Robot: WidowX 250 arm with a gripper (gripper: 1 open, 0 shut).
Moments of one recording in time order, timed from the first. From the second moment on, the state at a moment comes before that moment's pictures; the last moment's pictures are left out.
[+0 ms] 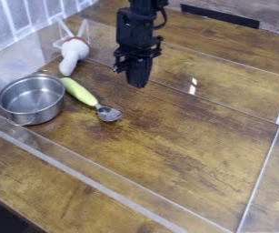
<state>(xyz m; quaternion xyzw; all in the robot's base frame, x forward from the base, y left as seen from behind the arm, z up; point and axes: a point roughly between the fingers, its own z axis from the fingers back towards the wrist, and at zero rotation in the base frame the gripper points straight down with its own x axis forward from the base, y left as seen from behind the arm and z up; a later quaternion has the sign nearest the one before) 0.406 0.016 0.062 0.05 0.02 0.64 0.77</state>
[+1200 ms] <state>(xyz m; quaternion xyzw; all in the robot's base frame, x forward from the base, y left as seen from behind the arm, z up) 0.360 0.068 0.072 -0.05 0.12 0.63 0.76</state>
